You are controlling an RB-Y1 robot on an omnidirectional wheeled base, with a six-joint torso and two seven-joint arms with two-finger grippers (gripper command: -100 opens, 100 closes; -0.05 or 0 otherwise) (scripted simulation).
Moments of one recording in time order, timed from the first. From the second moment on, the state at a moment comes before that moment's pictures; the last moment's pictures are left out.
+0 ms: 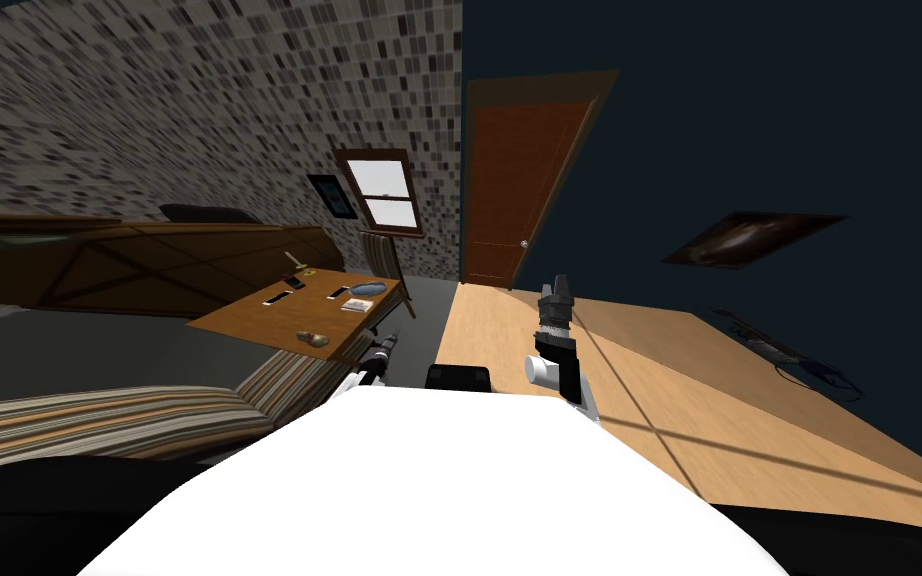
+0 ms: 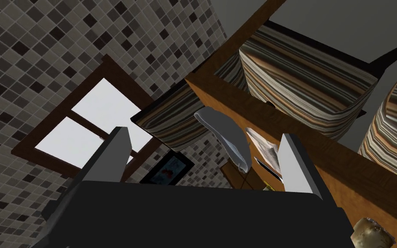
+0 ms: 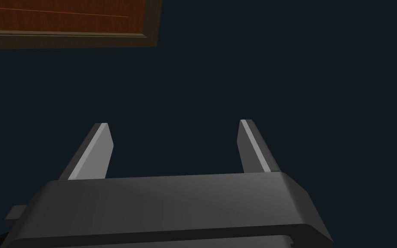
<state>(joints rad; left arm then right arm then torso) 0.52 0.29 -0.05 -1.67 -0.41 0.20 0.09 0.48 0.01 -0.03 -2.21 0.03 -0.39 0.12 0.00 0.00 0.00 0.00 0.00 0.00</state>
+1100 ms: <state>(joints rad) 0.42 0.33 0.01 -1.40 -0.41 0.43 0.07 0.48 0.01 -0.03 -2.21 0.03 -0.39 0.12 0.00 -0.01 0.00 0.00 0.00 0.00</state>
